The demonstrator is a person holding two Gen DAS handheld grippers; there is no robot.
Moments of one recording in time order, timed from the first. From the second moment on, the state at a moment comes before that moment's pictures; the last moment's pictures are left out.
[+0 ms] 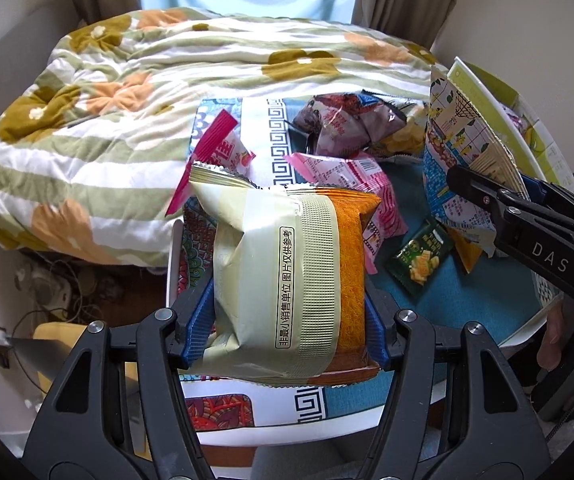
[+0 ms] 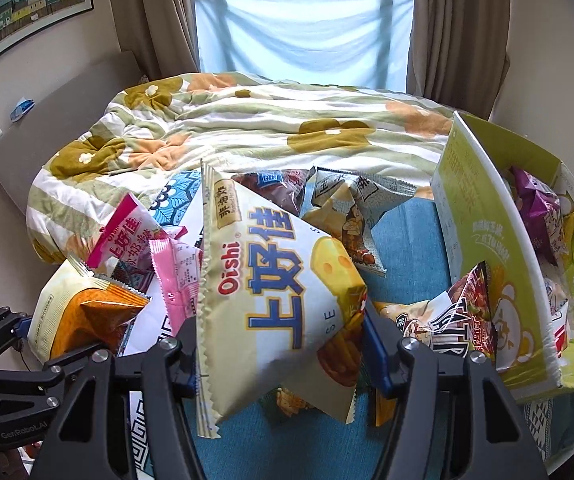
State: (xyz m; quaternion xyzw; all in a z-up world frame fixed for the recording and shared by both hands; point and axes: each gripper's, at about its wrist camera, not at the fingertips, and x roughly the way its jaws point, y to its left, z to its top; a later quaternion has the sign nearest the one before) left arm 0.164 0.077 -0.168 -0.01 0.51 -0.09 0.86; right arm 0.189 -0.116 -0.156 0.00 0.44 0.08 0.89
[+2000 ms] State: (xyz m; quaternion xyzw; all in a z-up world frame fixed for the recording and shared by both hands) left arm 0.232 -0.259 -0.107 0.00 0.47 -0.08 0.88; right arm 0.209 -0.463 -0.093 0.12 0.44 0.08 0.89
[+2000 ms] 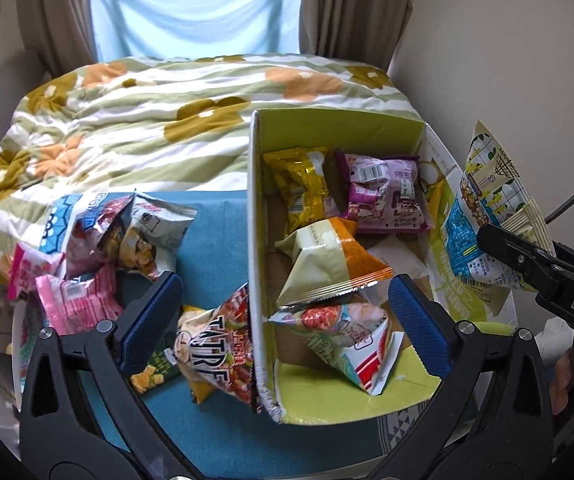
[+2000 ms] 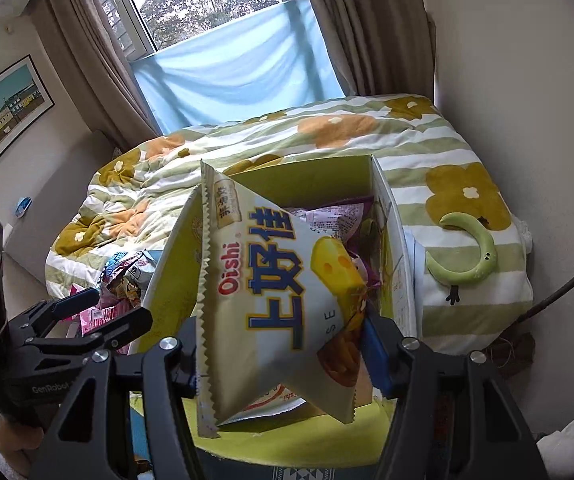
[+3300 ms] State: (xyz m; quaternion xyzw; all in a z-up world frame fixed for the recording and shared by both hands) left arm 0.092 -0.108 -0.090 -0.07 0.46 0.04 0.89; right arm 0.145 -0.375 -0.061 0.06 0.39 0.15 0.91
